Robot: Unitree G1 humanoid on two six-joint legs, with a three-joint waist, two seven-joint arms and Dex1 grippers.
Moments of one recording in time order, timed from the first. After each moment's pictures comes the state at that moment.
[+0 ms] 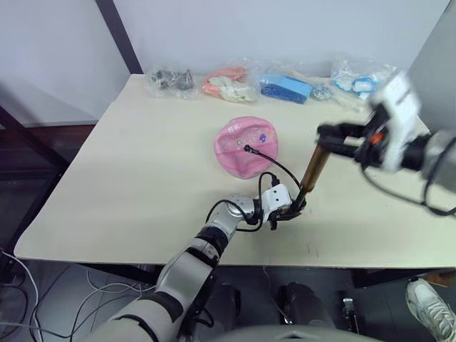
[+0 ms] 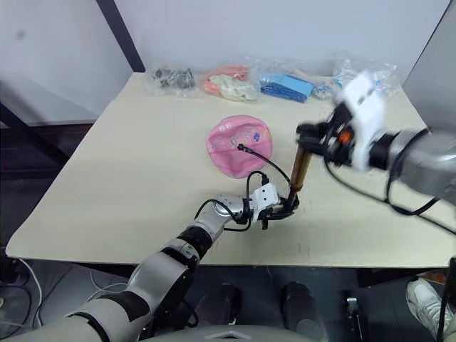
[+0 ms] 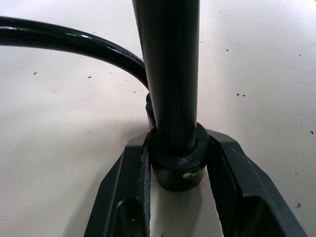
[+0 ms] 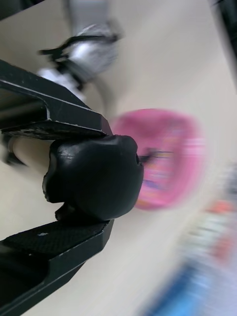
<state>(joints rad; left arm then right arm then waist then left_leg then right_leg) -0.71 0.03 -0.35 1.06 0.14 -0.38 -0.88 -0.75 -0.99 -0.23 -0.54 1.26 1.27 0.19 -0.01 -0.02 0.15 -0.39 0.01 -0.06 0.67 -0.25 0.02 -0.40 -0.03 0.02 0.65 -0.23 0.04</state>
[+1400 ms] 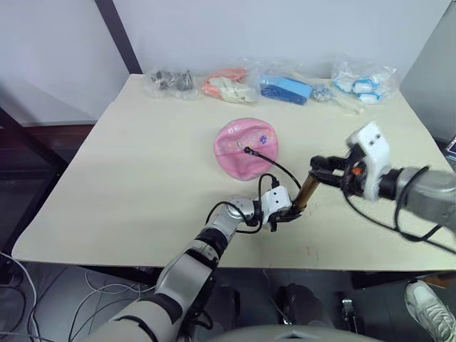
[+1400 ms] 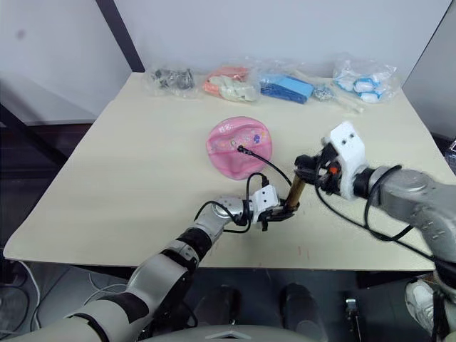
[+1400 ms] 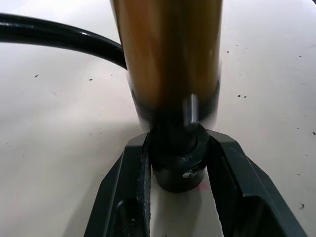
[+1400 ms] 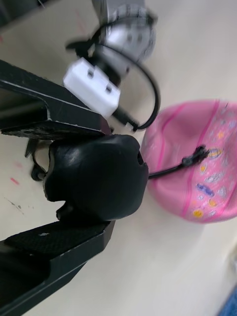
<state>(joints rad) -0.70 0.03 -0.35 1.05 0.14 -0.38 -0.88 -0.52 -0.87 -0.17 -0.57 1.07 1.23 0.28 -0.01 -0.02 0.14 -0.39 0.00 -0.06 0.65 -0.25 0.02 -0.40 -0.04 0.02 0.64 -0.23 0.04</state>
